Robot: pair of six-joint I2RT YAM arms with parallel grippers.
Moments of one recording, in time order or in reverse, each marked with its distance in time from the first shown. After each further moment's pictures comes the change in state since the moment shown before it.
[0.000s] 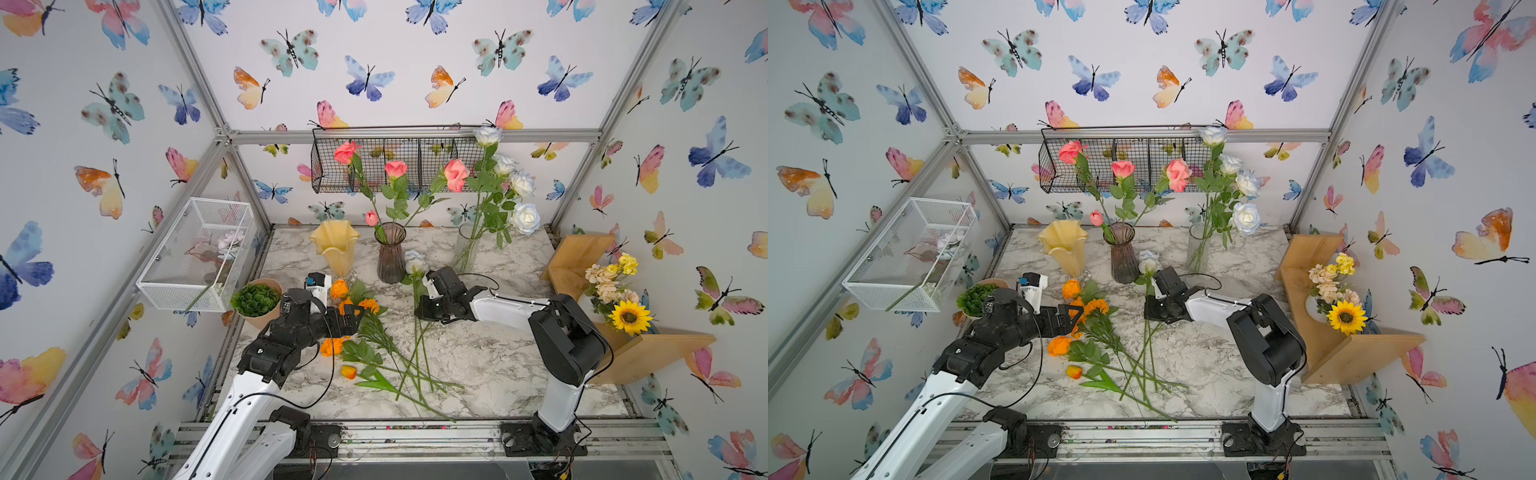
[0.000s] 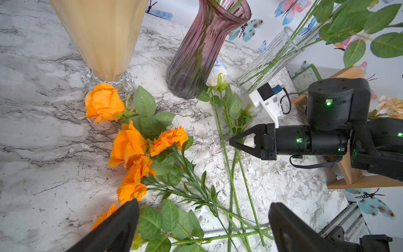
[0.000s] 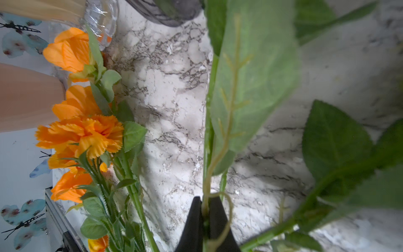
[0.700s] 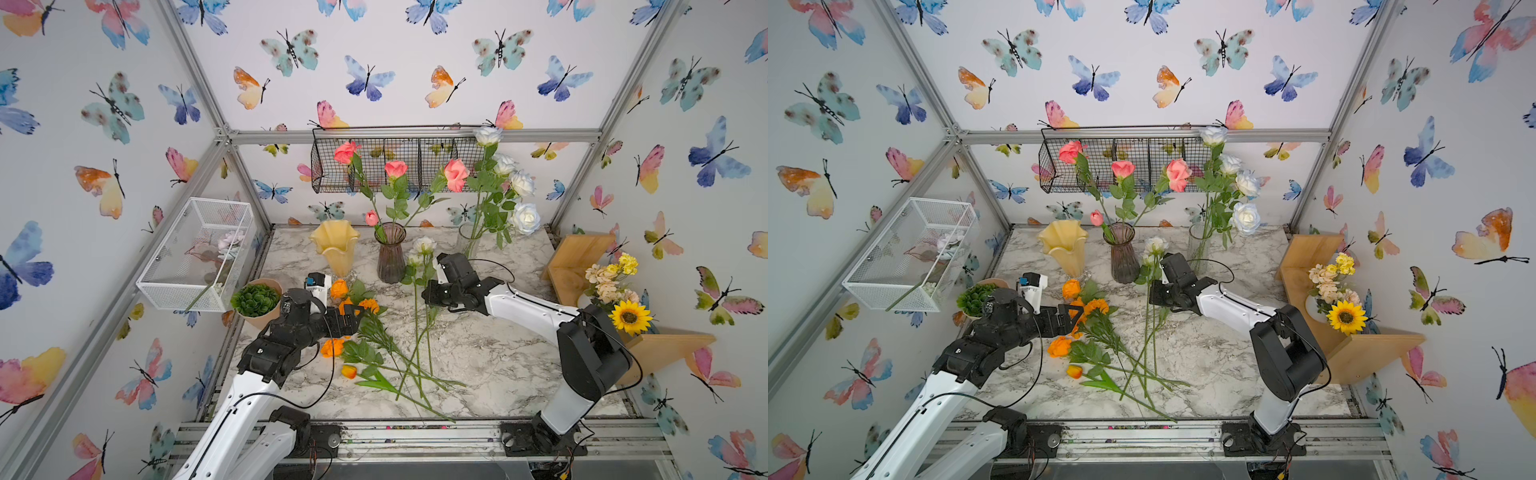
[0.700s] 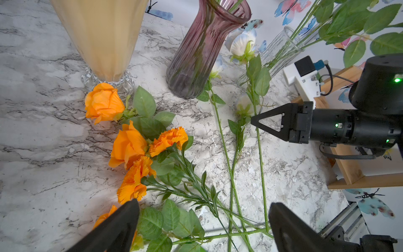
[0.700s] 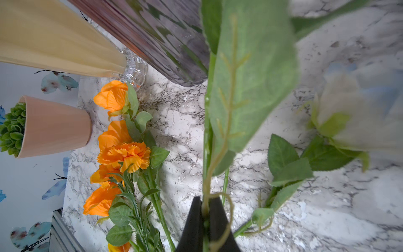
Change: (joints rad) left arm 0.000 0.000 0.000 0.000 0.000 0.000; right arm -0.028 -0.143 0.025 -0.064 0.082 -0.004
